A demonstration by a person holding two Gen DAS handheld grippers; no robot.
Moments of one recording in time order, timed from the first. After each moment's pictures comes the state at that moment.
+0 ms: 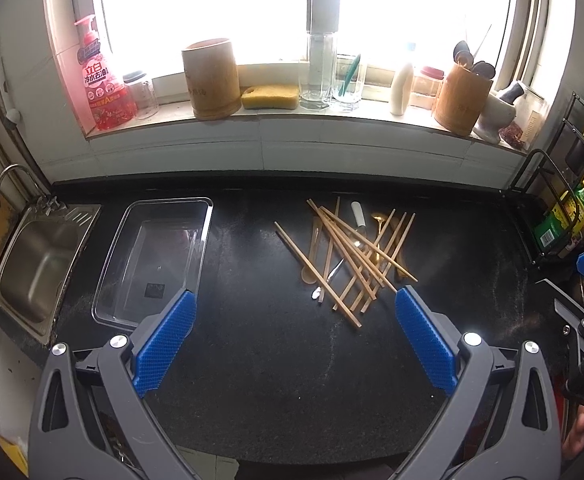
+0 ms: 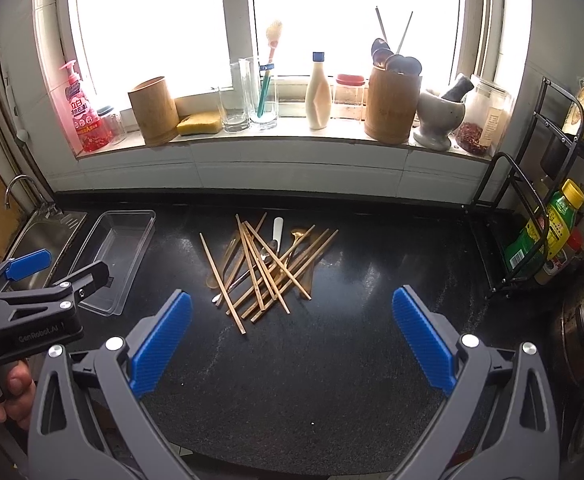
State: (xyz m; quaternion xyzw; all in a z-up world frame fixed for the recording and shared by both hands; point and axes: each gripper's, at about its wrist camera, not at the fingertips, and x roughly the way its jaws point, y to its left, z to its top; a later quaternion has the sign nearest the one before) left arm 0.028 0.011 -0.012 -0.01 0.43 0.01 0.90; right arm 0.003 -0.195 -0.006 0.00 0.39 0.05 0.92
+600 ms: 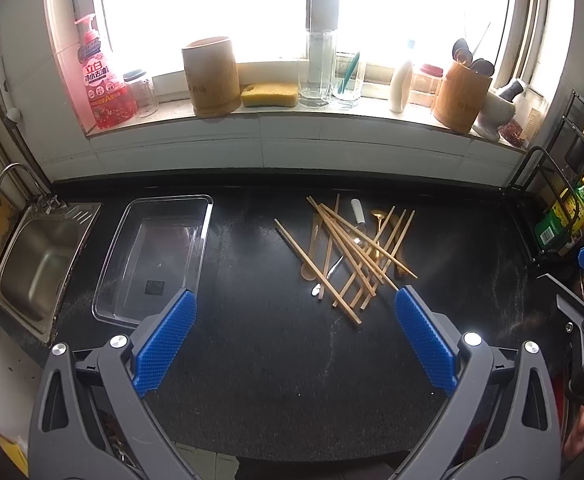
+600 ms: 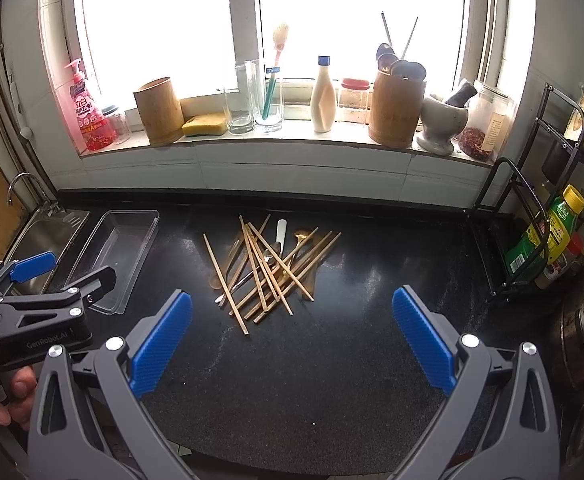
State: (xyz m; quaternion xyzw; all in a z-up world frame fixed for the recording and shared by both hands) left arm 0.023 0.009 -0.015 0.00 0.44 0.01 0.90; right arm -0.003 -0.190 -0.002 -0.01 0.38 0.06 0.92
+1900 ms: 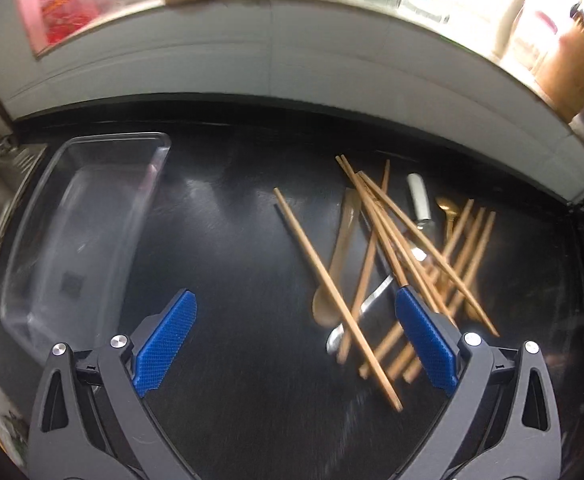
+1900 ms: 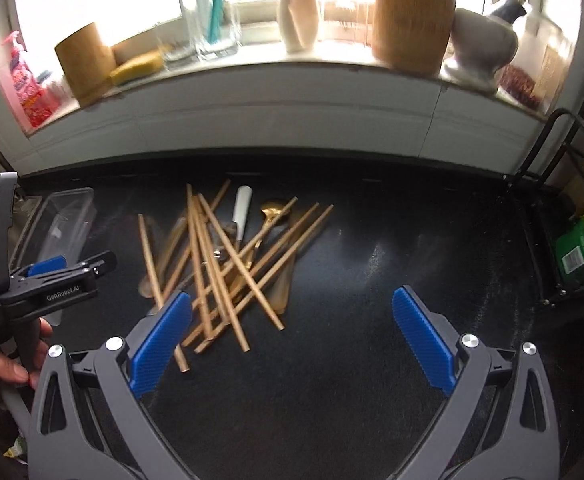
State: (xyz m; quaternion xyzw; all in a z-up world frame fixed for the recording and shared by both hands) left arm 0.185 0.026 -0.185 -0.06 0.52 0.04 0.85; right arm 0.143 -0.224 -0.133 0.00 0.46 0.05 0.88
